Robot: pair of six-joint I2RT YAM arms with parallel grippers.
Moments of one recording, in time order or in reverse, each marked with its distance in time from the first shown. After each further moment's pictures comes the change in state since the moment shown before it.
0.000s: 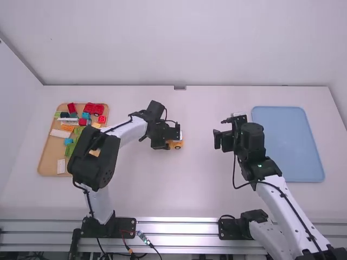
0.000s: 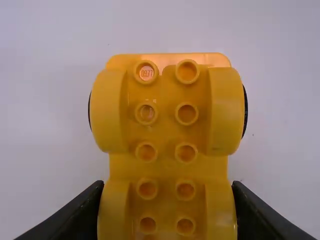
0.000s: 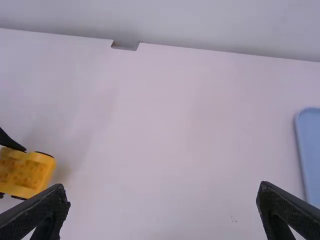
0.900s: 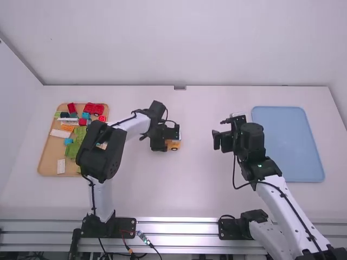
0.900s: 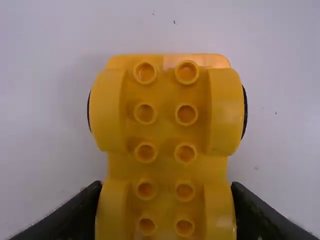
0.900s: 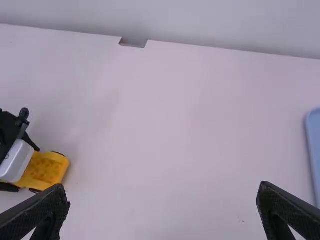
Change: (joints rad) left arm 0.011 0.111 0.091 -0.105 -0.064 -0.021; right arm 0.000 0.000 0.000 -0.002 -0.024 -0.008
